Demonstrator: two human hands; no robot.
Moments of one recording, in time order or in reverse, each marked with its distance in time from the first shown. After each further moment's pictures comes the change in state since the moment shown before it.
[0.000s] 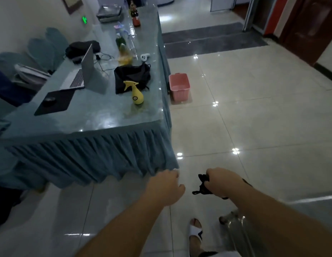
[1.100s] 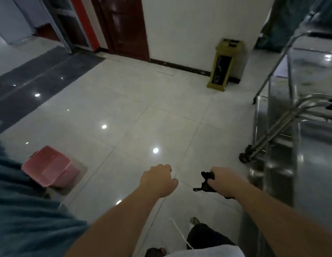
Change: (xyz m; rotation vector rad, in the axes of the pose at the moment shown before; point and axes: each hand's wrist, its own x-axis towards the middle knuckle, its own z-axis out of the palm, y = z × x) left_hand 0.590 0.331 -0.192 0.533 -0.298 0.795; right_hand 0.230 0.310 -0.240 0.652 0.204 0.880
